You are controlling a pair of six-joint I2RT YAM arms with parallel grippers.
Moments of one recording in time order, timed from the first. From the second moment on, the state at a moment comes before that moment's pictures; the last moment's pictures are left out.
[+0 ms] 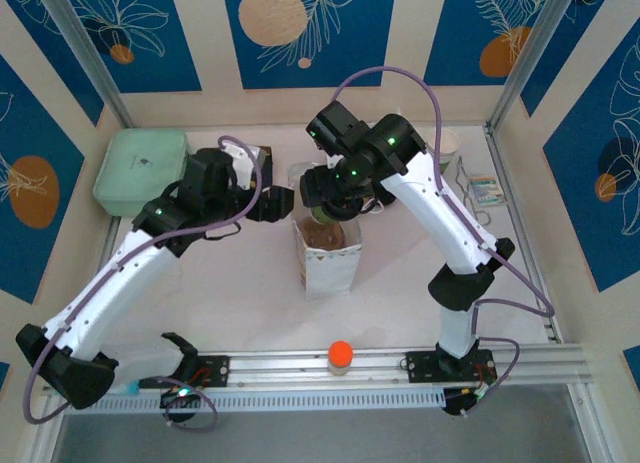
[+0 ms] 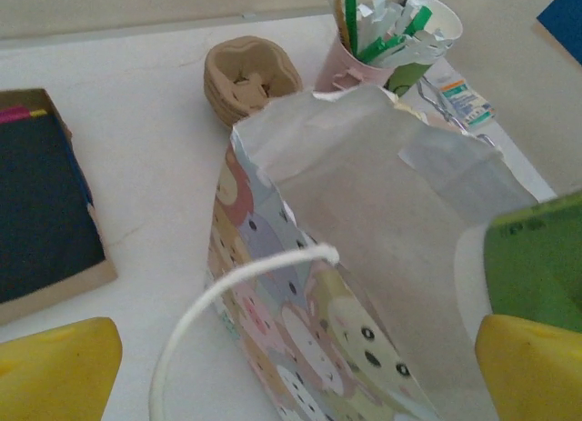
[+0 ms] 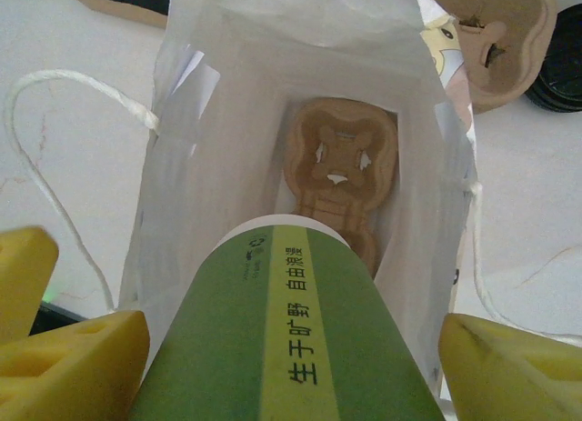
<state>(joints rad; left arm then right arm) -0.58 1.20 1.32 -0.70 0.11 -0.28 0.84 1.87 2.42 -1.69 0.10 0.53</state>
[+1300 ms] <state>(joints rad) -0.48 1.54 1.52 -0.77 0.25 -0.22 0.90 1.95 2.39 -1.68 0.16 0.57</state>
